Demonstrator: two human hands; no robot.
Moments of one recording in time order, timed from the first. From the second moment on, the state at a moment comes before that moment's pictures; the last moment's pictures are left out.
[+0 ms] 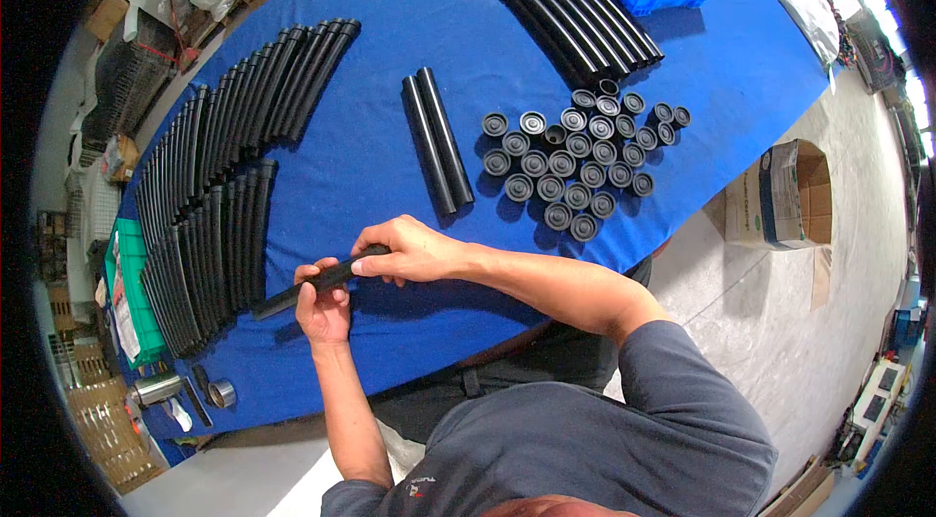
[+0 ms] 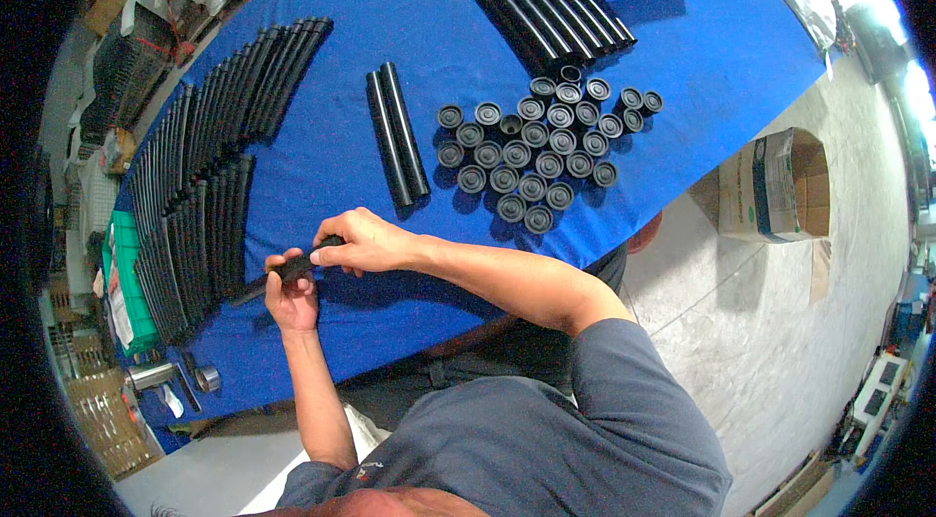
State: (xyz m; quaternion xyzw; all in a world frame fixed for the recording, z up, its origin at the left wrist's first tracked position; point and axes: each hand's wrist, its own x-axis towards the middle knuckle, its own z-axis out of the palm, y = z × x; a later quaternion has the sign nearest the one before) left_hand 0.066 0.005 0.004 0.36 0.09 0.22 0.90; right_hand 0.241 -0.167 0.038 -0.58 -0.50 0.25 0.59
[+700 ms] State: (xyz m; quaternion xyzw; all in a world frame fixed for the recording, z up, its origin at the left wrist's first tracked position) left_hand 0.063 0.012 -0.005 0.34 0.11 0.24 0.90; right_hand 0.238 -0.167 0.033 -0.57 -0.53 0.28 0.57
